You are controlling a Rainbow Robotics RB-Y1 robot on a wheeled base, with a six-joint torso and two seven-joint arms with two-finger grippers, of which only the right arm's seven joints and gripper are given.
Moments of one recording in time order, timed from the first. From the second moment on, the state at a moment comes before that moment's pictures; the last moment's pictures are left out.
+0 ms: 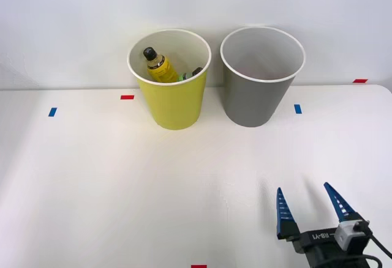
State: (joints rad) arm 0.69 -0.16 0.16 -1.86 0.23 -0.51 1.22
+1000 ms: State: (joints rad) arm 0.89 -0.12 0.22 -1.86 0.10 -0.68 1.48
